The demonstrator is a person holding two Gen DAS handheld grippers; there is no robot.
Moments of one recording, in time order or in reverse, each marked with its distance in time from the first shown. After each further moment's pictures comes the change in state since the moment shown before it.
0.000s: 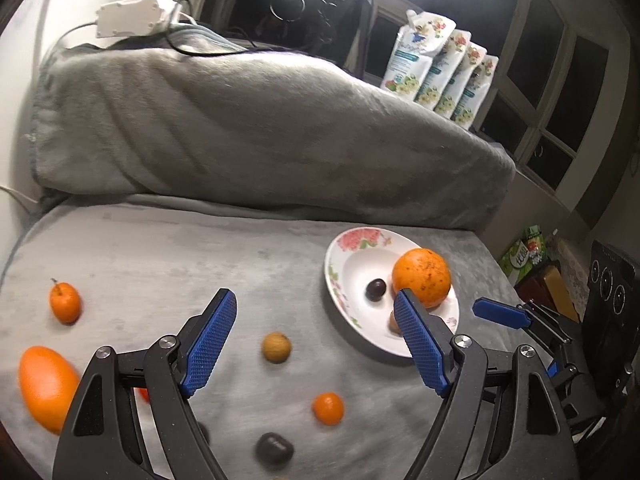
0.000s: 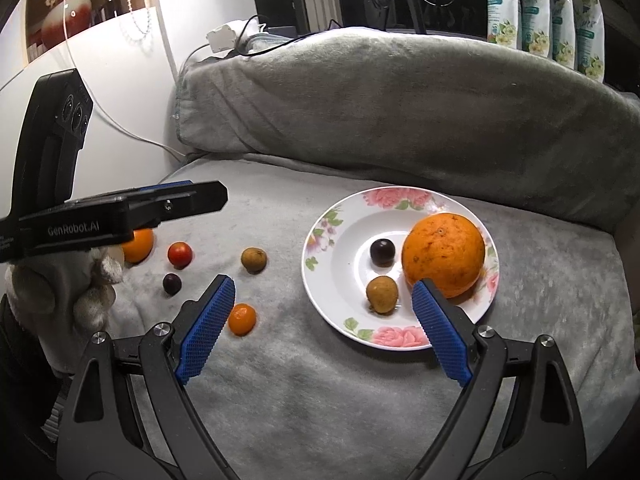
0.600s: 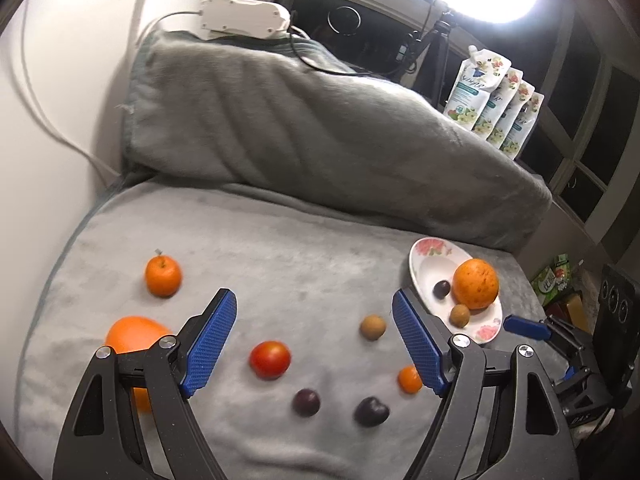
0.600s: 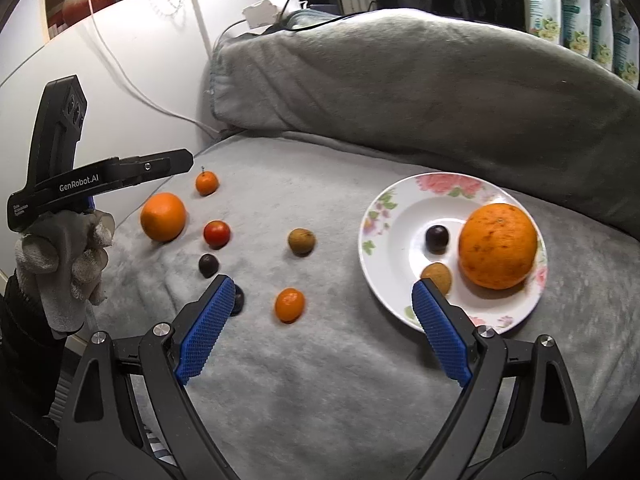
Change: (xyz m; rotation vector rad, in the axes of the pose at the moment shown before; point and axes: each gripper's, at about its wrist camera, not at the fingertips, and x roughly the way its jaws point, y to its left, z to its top) left arm -0.046 0.067 -0.018 -0.106 -0.037 0.124; right arm 0.012 0.032 -0.004 -0.049 0.067 0.093
